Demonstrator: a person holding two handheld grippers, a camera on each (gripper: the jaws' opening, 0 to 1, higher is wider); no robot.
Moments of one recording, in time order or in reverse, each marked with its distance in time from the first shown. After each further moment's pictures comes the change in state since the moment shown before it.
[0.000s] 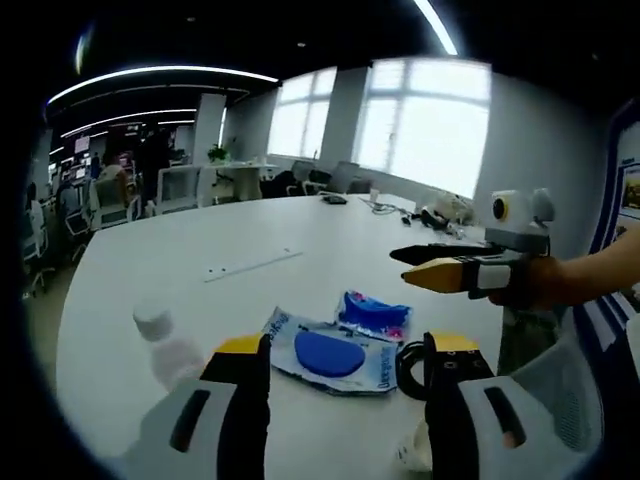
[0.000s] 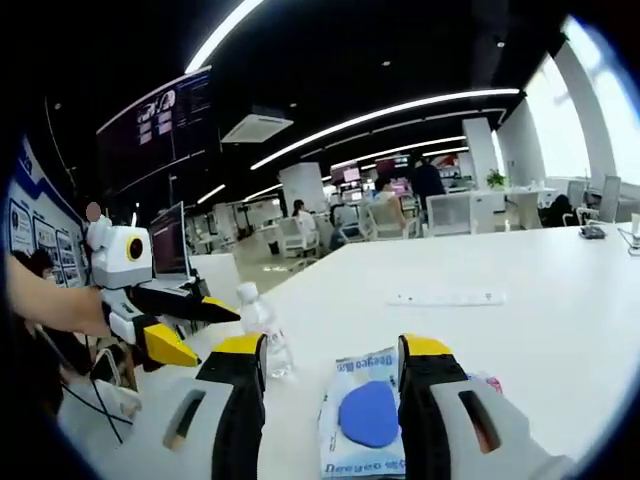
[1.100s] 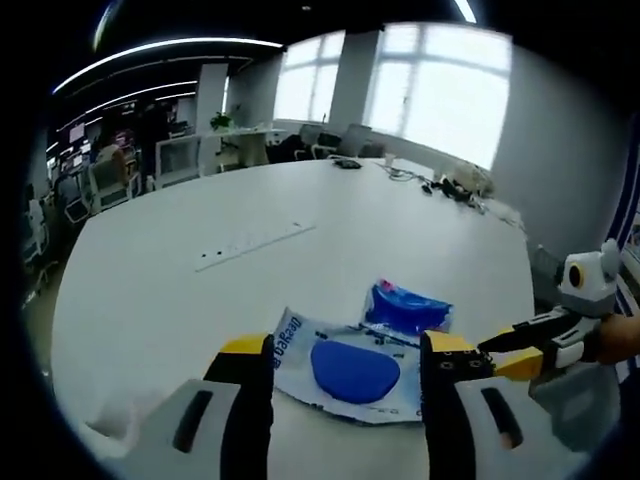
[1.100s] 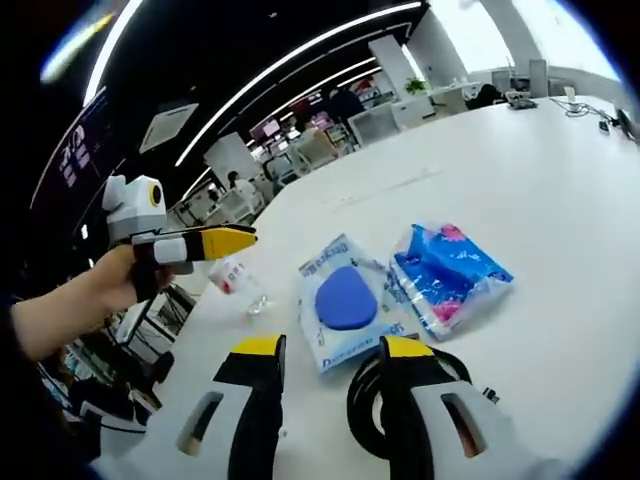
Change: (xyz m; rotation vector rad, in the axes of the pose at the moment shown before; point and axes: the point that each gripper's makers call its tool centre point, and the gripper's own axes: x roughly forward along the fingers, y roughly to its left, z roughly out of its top) left arm 0.092 0.041 -0.007 -0.032 0.173 0.047; right arm -0.049 -0.018 -0.108 0.404 0.261 -0.205
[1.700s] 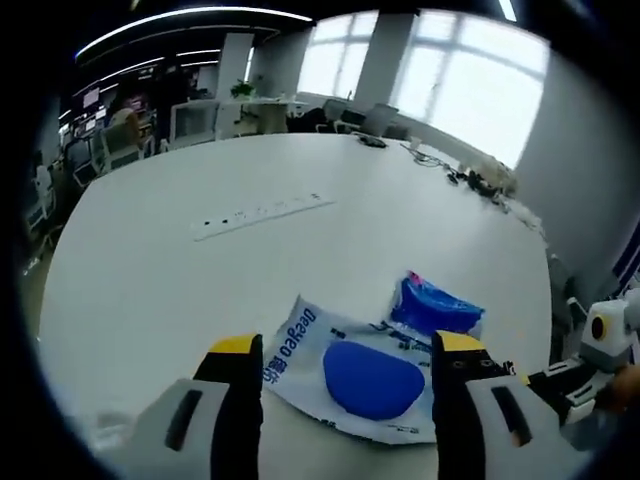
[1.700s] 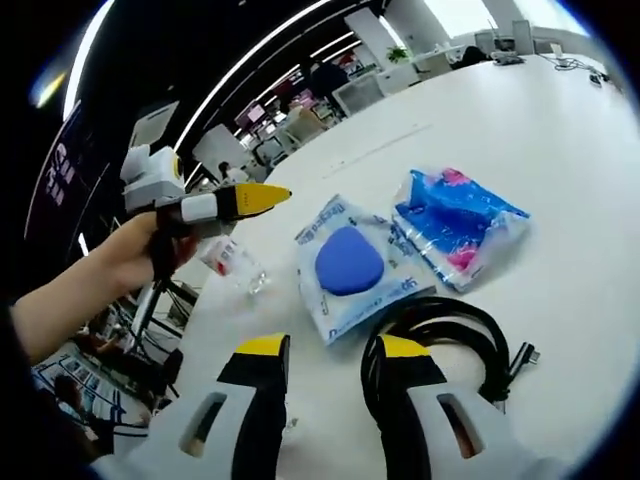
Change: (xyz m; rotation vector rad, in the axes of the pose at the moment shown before) left arm 0.047 0.022 -0.011 -0.090 0.094 0.056; right arm 0.020 0.000 -0.034 0.116 0.082 0.017
